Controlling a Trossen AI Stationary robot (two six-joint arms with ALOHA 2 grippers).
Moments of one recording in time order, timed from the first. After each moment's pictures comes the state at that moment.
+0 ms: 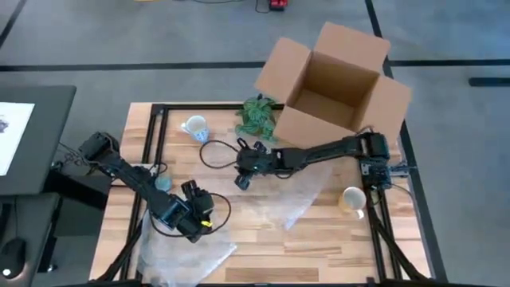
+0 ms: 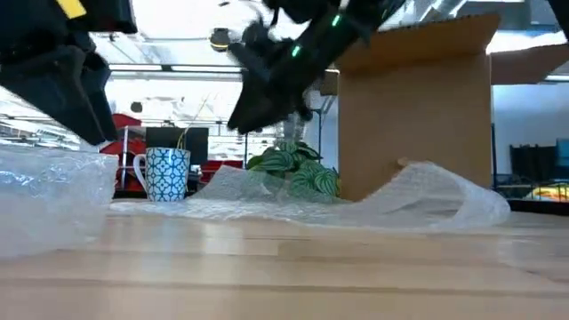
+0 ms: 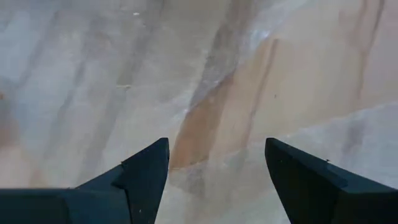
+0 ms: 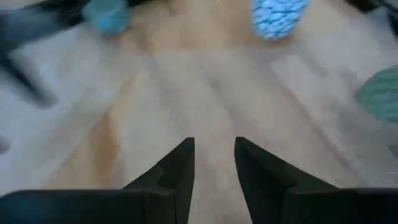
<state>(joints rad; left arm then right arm) -0.65 1.49 0.88 -0.75 -0.61 -0.90 0.05 1.93 1.42 -0.23 0.25 0.31</state>
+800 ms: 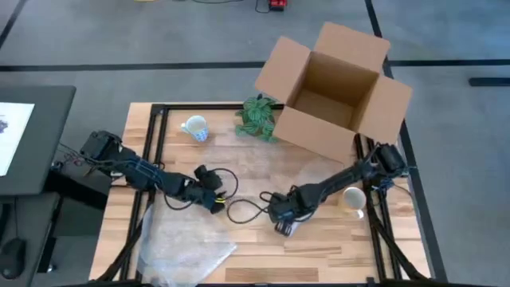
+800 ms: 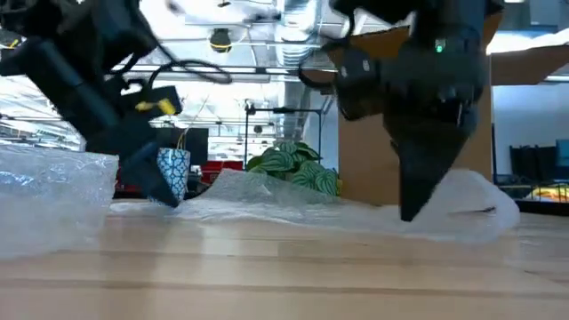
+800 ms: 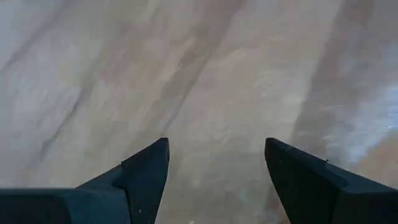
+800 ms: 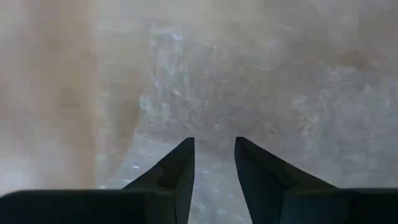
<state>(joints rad) -0.30 1.49 0.52 -0.12 -0.59 -0.65 0.36 1.90 1.21 -0.49 0.00 0.74</state>
